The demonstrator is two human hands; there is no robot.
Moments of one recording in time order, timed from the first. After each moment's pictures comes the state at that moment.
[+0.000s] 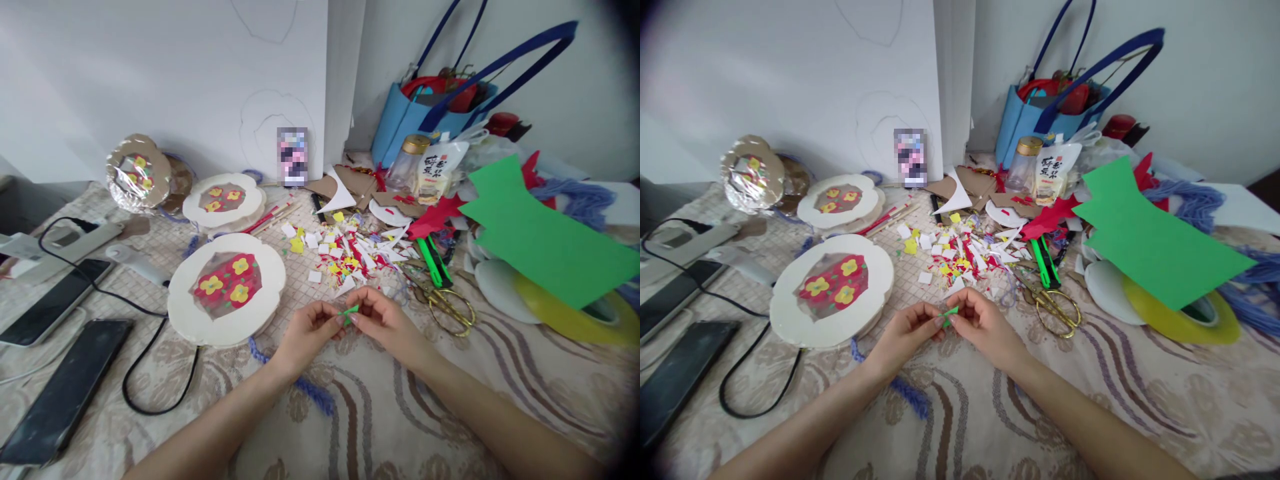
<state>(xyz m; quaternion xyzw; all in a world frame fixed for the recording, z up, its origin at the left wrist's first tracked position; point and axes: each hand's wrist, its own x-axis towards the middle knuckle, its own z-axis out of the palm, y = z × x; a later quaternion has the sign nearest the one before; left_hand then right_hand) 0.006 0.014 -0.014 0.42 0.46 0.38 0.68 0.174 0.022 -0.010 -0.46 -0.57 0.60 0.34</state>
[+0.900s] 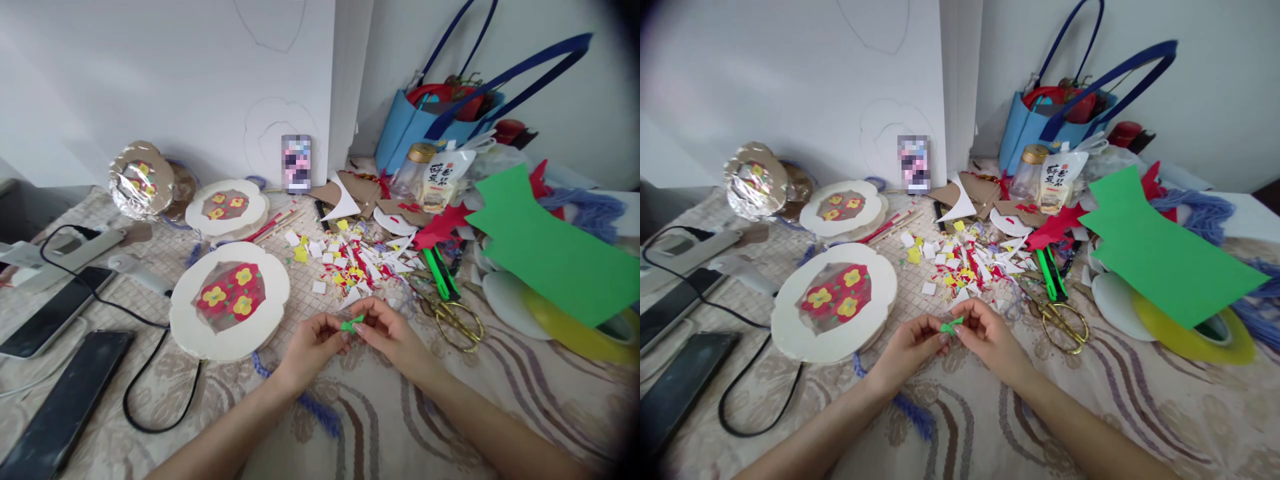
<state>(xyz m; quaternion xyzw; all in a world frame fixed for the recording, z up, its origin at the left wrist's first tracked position) 0.004 0.017 -0.017 0.37 0.45 0.38 0.72 0.174 0.027 -0.017 -0.46 -0.56 0.59 0.35</state>
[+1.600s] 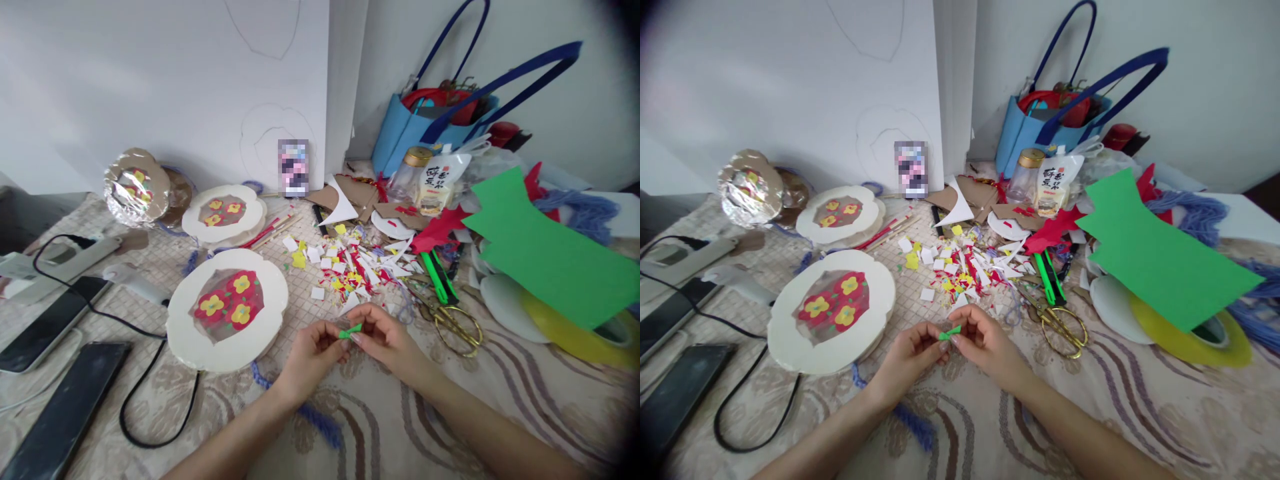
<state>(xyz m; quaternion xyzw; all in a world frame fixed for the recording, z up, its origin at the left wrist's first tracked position) 0.005 0.017 -0.021 0.38 0.44 0.39 0.71 0.173 0.028 -0.017 -0.44 -0.56 0.60 0.35</state>
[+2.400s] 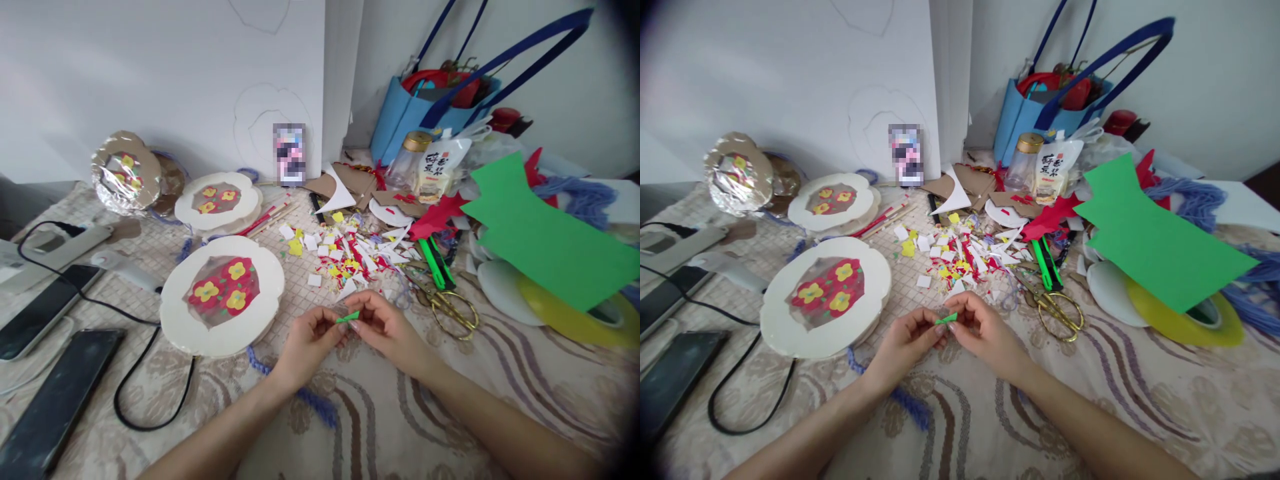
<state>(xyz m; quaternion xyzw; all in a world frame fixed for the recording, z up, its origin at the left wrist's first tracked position) 0.007 0.013 -0.020 0.41 0.45 0.39 0.69 0.175 0.021 -0.013 -0.45 -0.60 0.56 0.34</state>
